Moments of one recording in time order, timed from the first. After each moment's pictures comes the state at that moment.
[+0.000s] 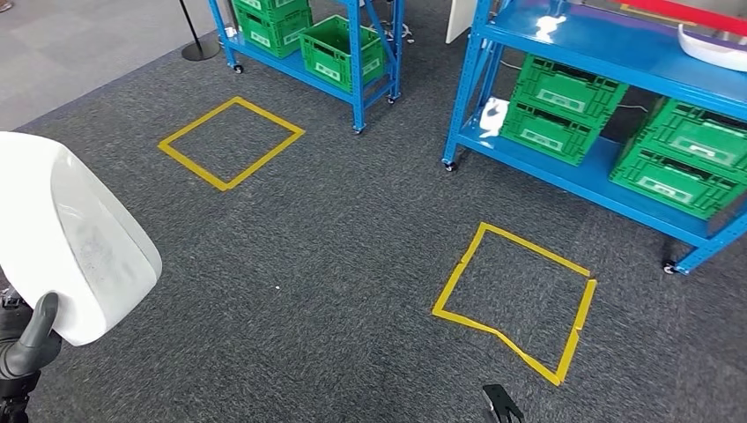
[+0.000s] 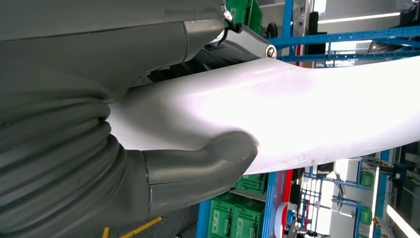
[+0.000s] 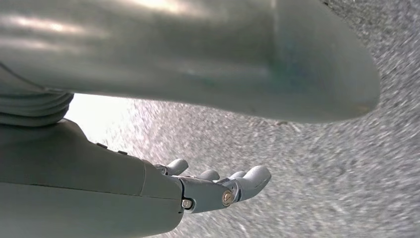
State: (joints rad) left arm -0.20 0.23 0.24 -1.31 0.41 -0.77 -0.58; right arm -0.05 0.10 -0.67 -0.17 0.66 0.16 0.00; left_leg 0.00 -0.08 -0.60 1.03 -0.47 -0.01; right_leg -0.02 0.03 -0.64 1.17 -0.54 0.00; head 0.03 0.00
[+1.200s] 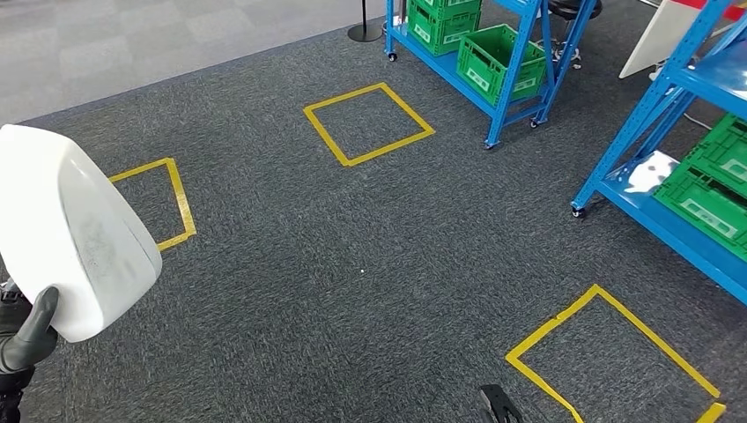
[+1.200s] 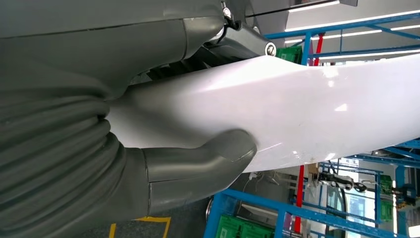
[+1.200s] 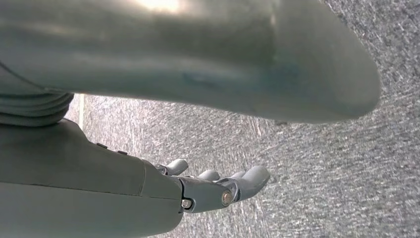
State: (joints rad) left arm -0.21 0.25 0.24 -1.34 0.41 -0.76 -0.53; right arm -0.06 0.11 -0.67 -0.17 0.66 0.17 0.00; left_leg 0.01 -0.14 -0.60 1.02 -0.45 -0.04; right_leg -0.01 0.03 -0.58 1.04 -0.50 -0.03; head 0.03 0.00
